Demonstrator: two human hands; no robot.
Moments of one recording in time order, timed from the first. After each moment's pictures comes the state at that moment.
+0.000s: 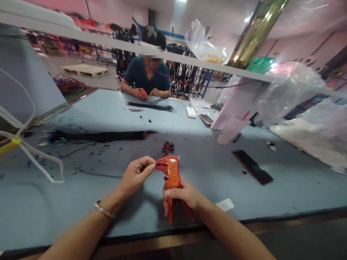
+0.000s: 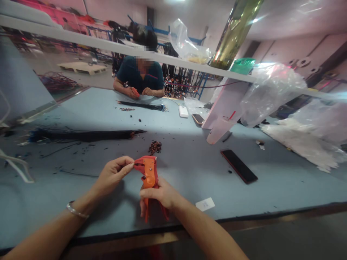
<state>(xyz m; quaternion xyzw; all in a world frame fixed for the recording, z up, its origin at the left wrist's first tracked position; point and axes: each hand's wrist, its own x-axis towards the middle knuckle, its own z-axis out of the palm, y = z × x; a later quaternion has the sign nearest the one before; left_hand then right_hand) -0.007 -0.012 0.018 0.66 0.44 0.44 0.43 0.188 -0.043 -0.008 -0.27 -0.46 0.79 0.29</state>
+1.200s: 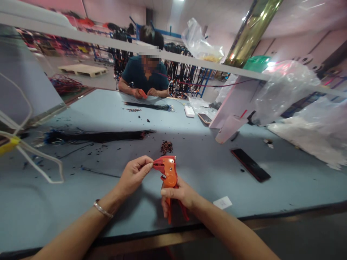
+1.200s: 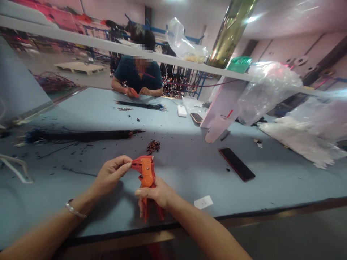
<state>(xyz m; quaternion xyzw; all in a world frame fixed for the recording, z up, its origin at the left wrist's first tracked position) -0.004 -0.012 0.024 0.65 0.45 0.45 0.41 0.183 -0.040 -0.011 -0.28 -0.48 0.79 0.26</state>
